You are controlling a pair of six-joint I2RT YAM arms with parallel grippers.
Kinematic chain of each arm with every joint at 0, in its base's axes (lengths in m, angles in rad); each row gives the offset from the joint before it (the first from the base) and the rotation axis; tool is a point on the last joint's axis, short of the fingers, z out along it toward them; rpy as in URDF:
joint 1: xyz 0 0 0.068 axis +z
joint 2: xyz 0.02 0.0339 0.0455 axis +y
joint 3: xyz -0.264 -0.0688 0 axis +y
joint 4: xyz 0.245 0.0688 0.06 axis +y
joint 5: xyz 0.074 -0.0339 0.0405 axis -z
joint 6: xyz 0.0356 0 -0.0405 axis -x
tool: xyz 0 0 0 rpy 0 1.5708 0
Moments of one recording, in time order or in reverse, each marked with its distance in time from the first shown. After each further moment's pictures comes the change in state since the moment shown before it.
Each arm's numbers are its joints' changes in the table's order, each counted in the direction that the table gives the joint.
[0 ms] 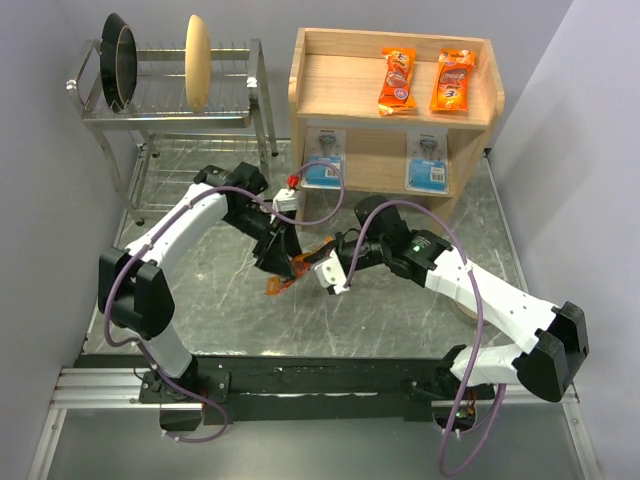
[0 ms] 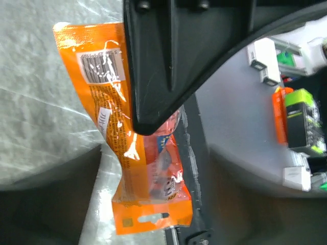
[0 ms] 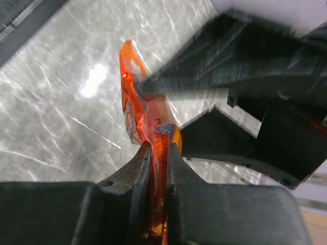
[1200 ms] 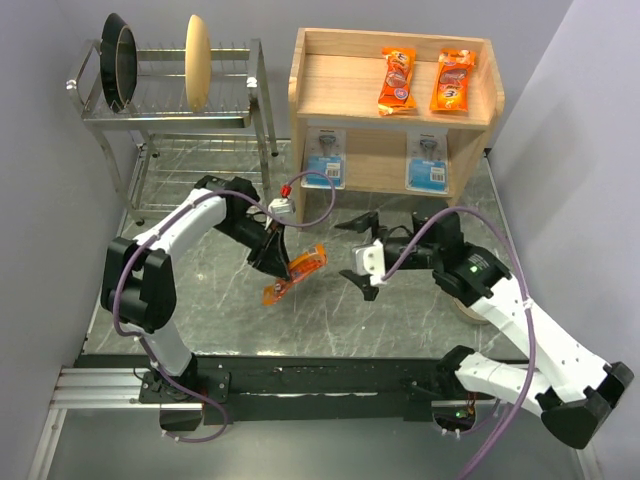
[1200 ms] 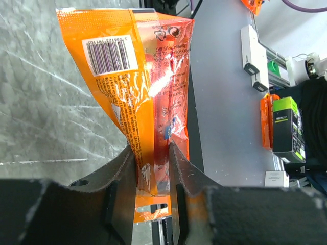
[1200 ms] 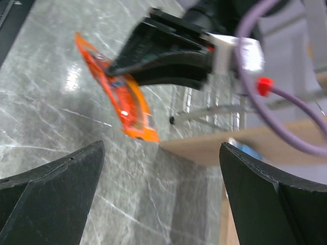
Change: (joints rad) left arm 0.069 0.039 0.132 -0.016 -0.005 -0.001; right arm -0.127 -0.295 0.034 0.048 0.059 -0.227
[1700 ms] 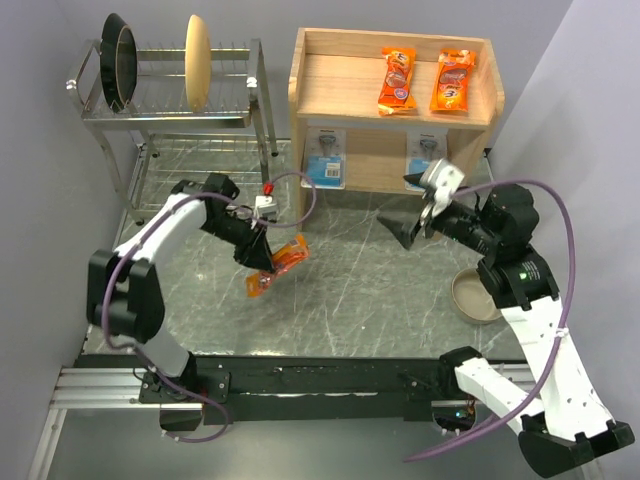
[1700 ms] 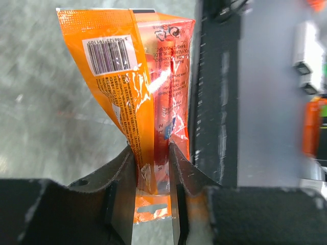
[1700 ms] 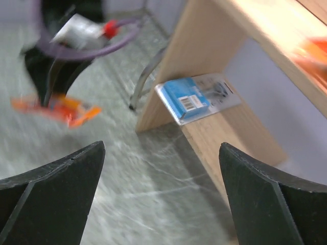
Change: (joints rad) left arm 0.106 -0.089 0.082 -0.166 -0.169 0.083; right arm -0.356 -0.096 -0.120 -0.096 0.080 -0.652
